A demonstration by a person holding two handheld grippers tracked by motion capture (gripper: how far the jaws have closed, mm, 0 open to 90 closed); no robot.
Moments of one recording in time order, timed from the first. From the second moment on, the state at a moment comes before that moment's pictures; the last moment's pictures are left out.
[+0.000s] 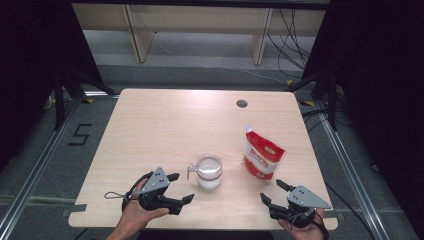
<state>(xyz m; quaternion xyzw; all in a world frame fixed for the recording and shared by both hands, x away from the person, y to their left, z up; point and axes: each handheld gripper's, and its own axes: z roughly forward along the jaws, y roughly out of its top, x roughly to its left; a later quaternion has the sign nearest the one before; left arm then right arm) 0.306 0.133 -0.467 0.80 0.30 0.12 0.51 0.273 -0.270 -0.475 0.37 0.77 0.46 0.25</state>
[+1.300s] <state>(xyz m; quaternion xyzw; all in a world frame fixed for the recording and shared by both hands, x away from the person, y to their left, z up) 0.282 0.145 -0.490 0.82 0.30 0.12 0.48 0.274 -0.266 -0.483 0.38 0.79 0.44 0.21</state>
